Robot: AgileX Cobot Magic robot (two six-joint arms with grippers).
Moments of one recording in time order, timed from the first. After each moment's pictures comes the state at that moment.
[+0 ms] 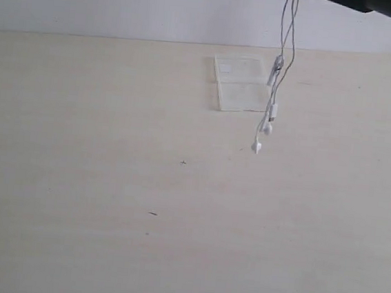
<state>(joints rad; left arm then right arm) -0.57 1.50 -1.91 -0.19 1.06 0.34 0.42 1.20 -0.78 -0.61 -0.30 0.64</state>
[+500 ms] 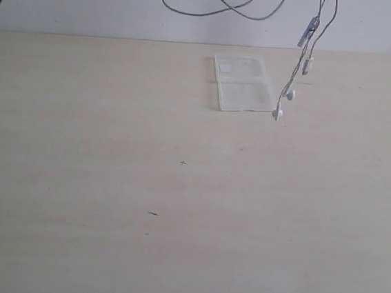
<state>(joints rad) -0.42 1.55 -1.34 -0.38 0.55 0.39 0.42 1.19 -0.98 -0.67 0.03 0.61</state>
